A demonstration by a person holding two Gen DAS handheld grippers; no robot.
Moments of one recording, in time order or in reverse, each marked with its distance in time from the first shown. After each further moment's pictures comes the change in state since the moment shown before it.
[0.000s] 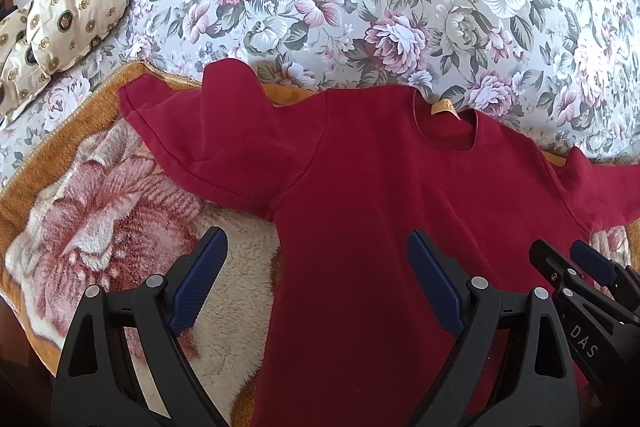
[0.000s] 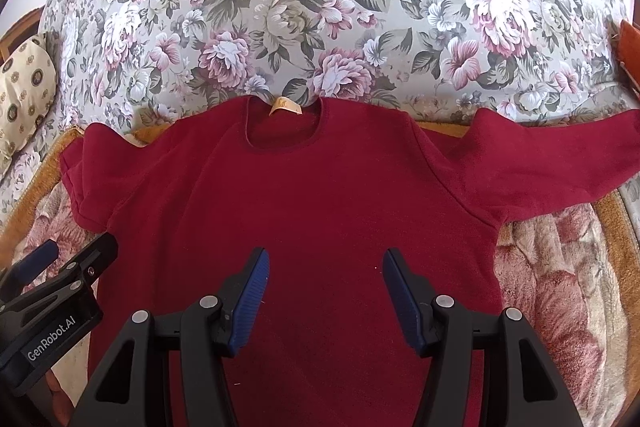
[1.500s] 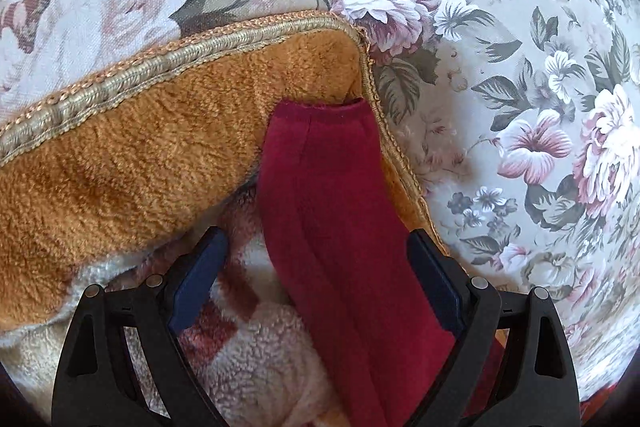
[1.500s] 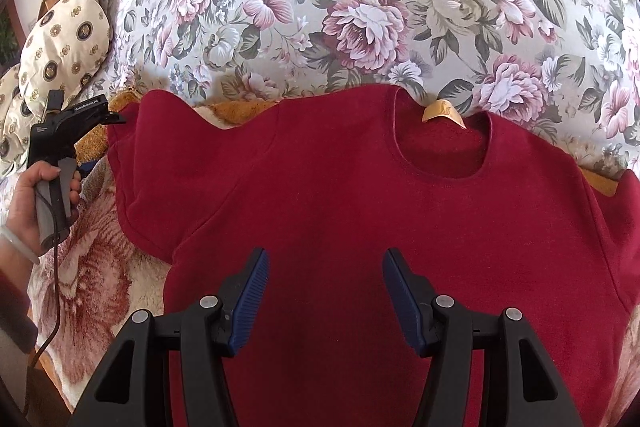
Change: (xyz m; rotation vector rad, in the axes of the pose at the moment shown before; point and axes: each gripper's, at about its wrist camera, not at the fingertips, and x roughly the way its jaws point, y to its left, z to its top) left arm 0.186 0.322 0.125 -0.681 0.100 -0.076; right arm 0.065 0.102 0.043 -0.145 0.081 0.229
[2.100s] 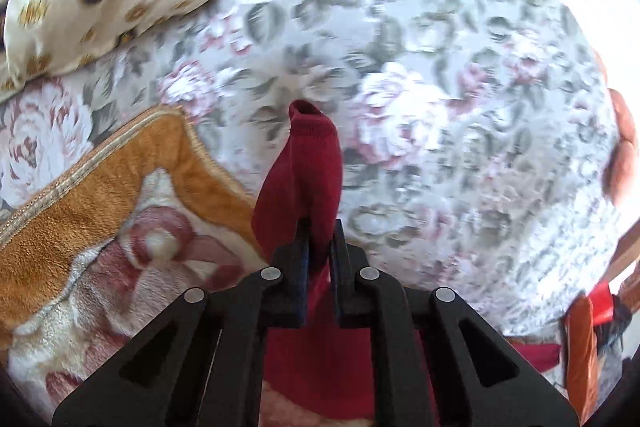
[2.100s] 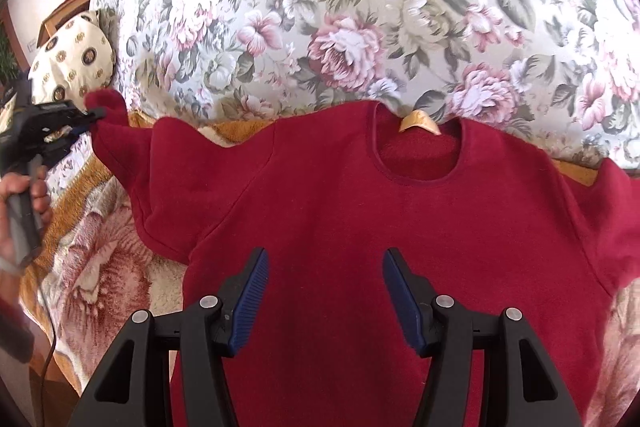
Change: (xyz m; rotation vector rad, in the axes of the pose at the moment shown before) left arm -0.141 -0.089 -0.036 0.294 -0.077 -0.339; right arm -0.049 -0.020 -0.002 0.065 -0.048 -0.002
